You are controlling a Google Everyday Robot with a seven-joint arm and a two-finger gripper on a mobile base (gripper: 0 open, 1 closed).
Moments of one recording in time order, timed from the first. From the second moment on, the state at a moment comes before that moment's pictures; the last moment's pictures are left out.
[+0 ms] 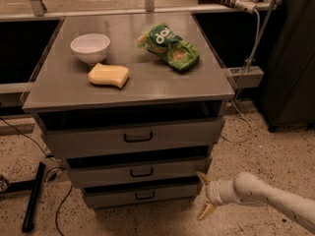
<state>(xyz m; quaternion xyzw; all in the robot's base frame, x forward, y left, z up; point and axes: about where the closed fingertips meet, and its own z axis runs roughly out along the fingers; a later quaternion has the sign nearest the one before) 0.516 -0.188 0.325 -0.66 0.67 0.11 0.33</state>
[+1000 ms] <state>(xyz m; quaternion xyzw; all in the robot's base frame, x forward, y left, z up) 0.516 -0.176 0.239 -0.65 0.69 0.13 0.30</state>
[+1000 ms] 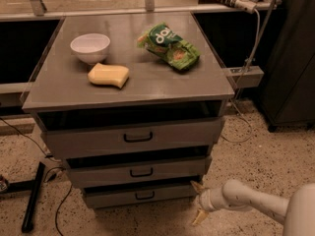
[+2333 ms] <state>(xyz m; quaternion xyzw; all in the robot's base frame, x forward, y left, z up) 0.601 -0.126 0.171 -0.66 0.65 0.16 0.34</state>
